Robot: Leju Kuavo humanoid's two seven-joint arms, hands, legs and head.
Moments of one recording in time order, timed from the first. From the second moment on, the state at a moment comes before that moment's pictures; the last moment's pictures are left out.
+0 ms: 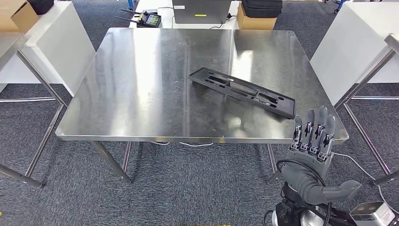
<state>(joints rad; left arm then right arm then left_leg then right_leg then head) -0.14 0.01 -1.49 -0.12 1.55 0.26 -0.51 0.09 0.18 -0.04 -1.91 -0.28 0.39 -0.66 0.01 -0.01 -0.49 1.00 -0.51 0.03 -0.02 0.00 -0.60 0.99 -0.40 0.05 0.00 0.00</state>
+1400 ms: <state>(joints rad) -0.14 0.01 -1.49 -0.12 1.55 0.26 -0.52 0.10 0.20 -0.09 -1.89 -0.27 0.32 -0.62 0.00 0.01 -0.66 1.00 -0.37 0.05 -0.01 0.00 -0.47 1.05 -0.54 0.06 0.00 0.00</state>
